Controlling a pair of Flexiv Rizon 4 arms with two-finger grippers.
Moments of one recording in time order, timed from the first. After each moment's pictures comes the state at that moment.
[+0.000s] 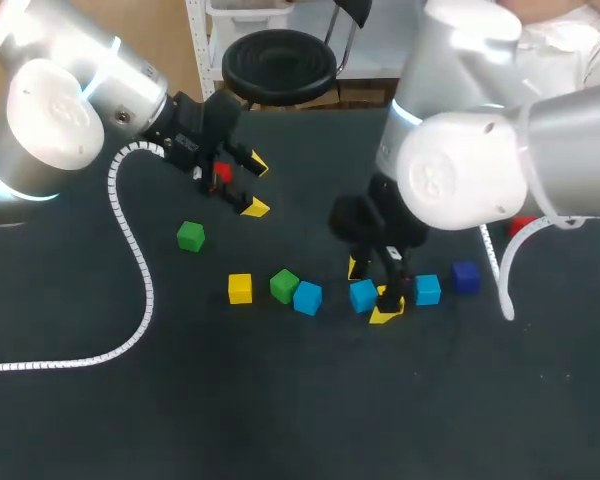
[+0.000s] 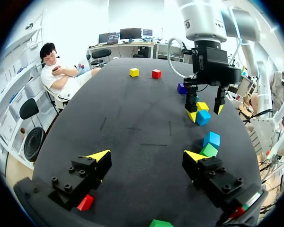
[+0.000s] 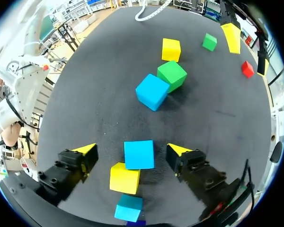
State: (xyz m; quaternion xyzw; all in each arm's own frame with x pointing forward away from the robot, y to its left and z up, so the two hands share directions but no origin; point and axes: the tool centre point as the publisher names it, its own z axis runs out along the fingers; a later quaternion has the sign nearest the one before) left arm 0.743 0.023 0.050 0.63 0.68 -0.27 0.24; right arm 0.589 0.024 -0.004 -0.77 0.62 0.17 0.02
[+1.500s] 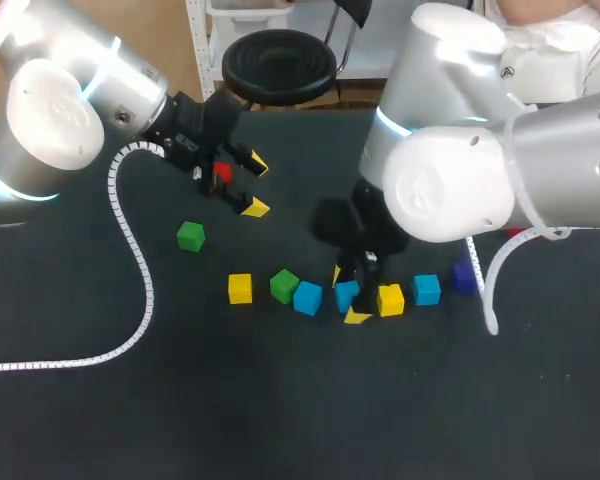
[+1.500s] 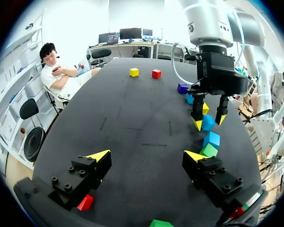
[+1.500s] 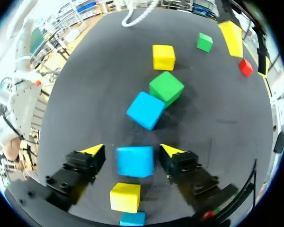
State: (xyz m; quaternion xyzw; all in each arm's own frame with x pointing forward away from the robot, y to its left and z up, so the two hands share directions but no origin) left arm 0.743 0.023 0.050 0.63 0.68 -0.27 0.24; right arm 0.585 0.049 -0.007 -0.74 0.64 0.18 0.03
